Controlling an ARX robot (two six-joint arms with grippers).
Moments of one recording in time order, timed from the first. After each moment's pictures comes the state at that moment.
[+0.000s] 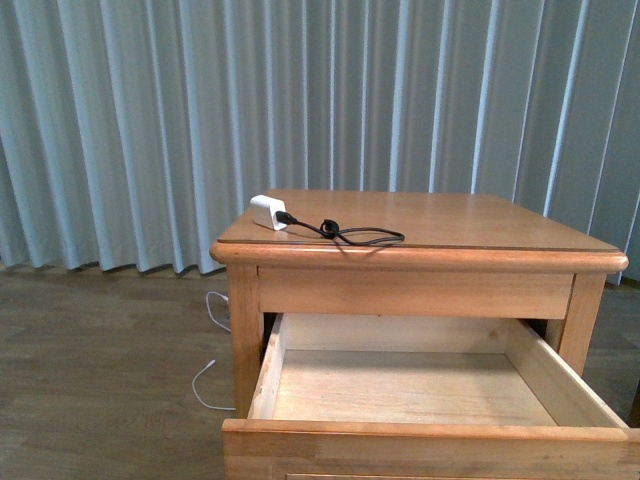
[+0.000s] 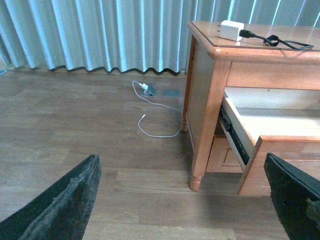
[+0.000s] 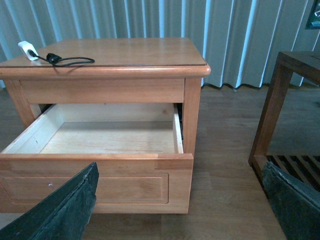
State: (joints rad) left arm 0.00 0.00 0.01 -0.01 0.00 0.00; right arm 0.00 0.06 0.07 -0.01 0.00 0.00
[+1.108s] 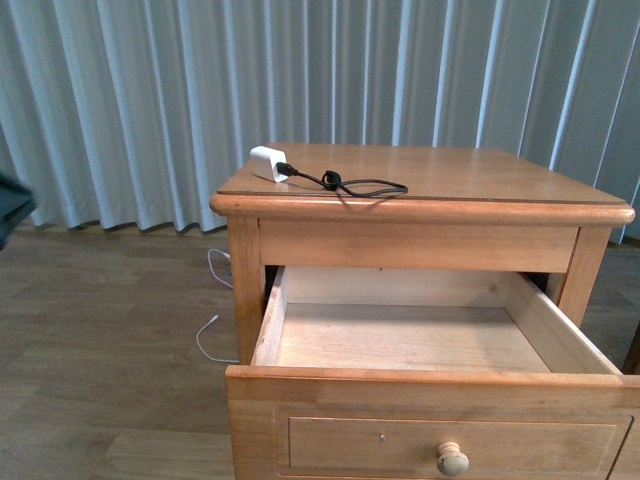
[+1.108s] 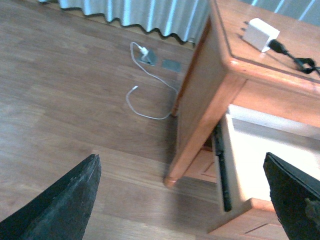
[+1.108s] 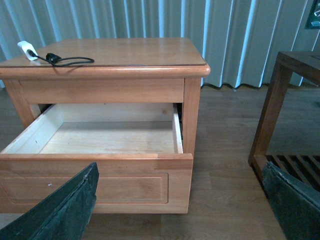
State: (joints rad) left arm -0.19 1.10 0.52 0.37 -0.19 -0.27; right arm 0.00 0.06 0.07 -0.01 0.00 0.00
